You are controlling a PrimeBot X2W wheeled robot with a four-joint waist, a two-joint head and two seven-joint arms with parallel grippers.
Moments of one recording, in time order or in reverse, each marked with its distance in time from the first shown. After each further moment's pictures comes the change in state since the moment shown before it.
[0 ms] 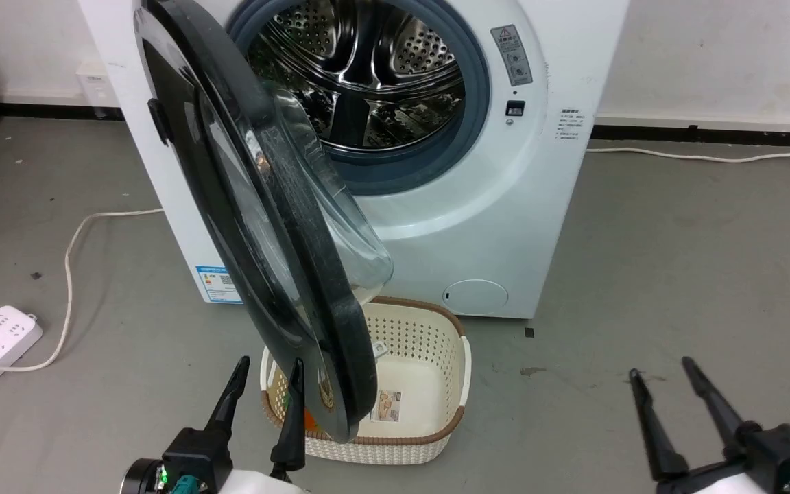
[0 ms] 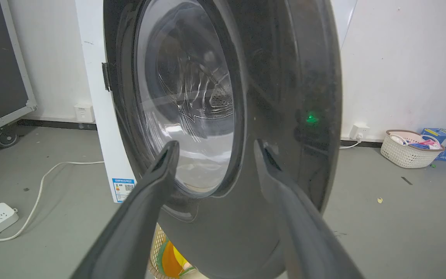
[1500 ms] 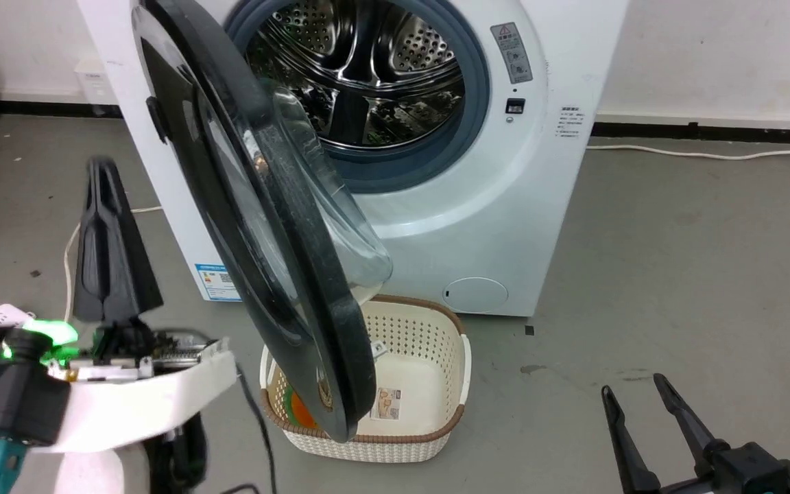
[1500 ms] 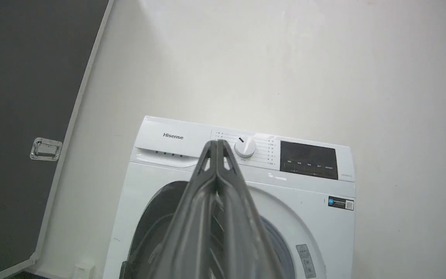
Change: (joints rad) left arm -0.201 0.001 0.141 -0.435 -0.052 0.066 -0.001; right arm 0.043 0.100 0.003 -0.003 -0.090 0.000 -0.026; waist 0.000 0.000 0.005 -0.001
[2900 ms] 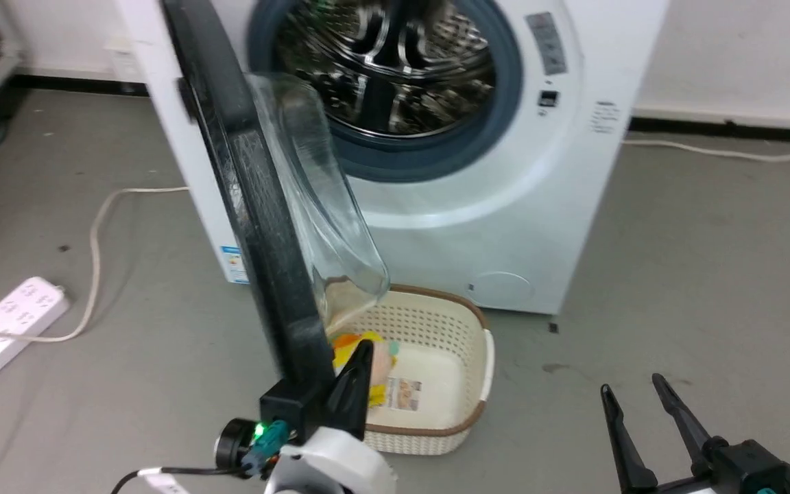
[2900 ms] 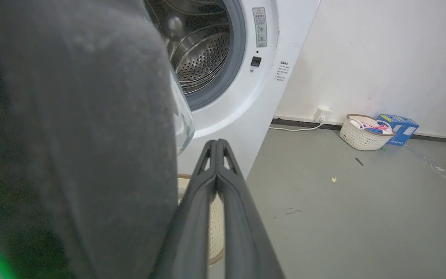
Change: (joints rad) left arm 0.013 0.006 -0.416 0.601 -0.133 0.058 0.053; right arm -0.013 0.001 0.011 0.026 0.036 0.000 0.000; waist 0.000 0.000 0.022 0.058
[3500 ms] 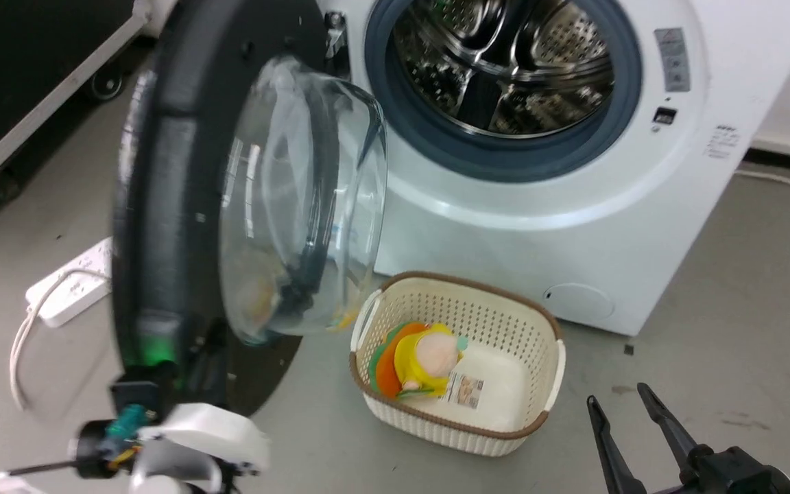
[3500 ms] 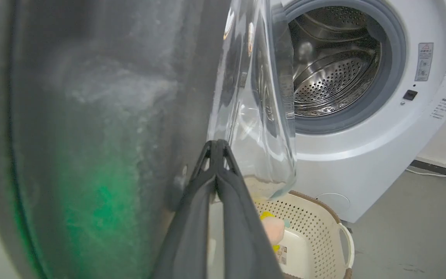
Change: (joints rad) left arm 0.036 0.177 0.185 -0.102 -0.065 0.064 0.047; right arm 0.013 0.000 0.024 0.007 -0.013 0.000 0.000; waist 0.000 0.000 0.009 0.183
